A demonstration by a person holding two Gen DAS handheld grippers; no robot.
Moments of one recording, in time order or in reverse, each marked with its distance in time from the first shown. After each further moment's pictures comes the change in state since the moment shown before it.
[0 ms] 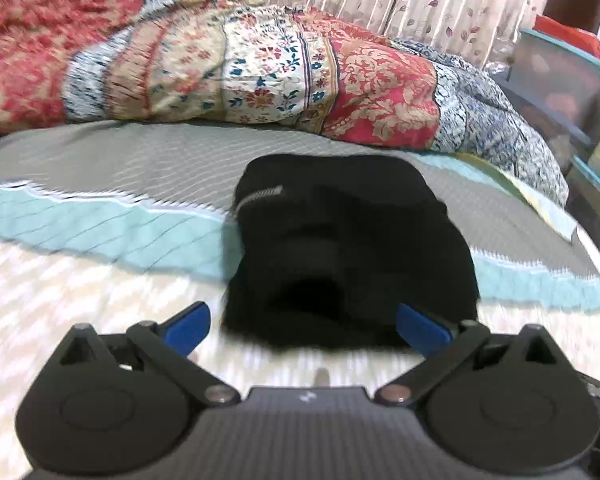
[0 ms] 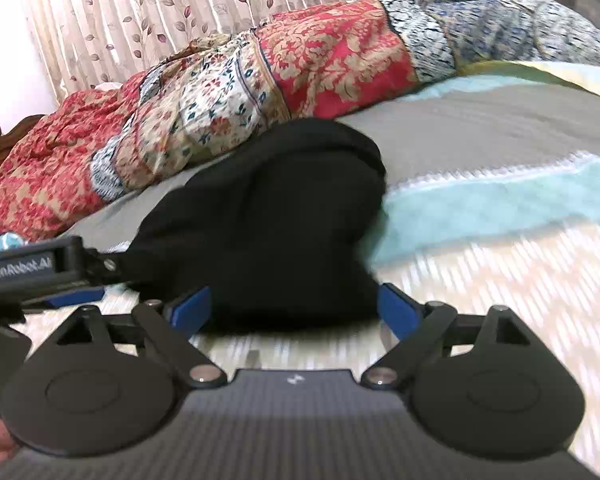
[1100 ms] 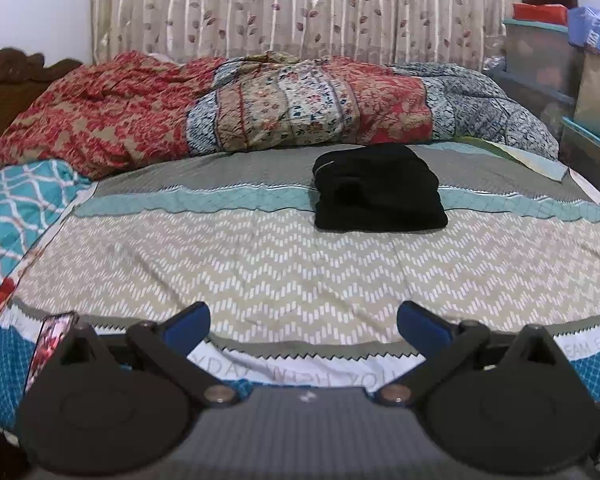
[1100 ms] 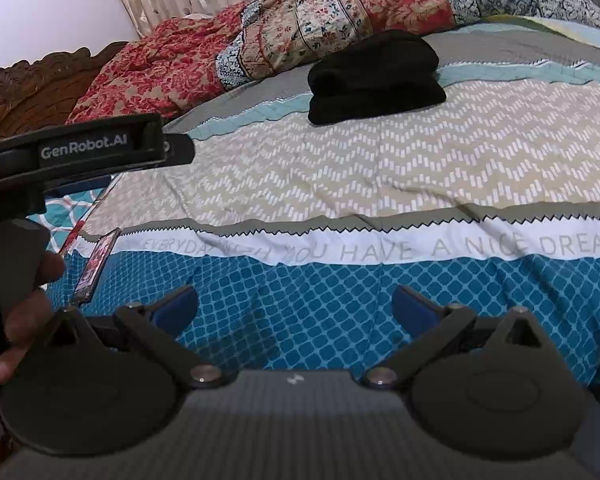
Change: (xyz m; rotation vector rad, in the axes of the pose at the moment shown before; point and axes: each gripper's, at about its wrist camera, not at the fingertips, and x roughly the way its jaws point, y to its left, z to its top) left arm -0.237 -0.025 -0.122 0.120 -0.100 0.225; right arm -0.179 0.108 -0.137 -0.064 0.155 0.107
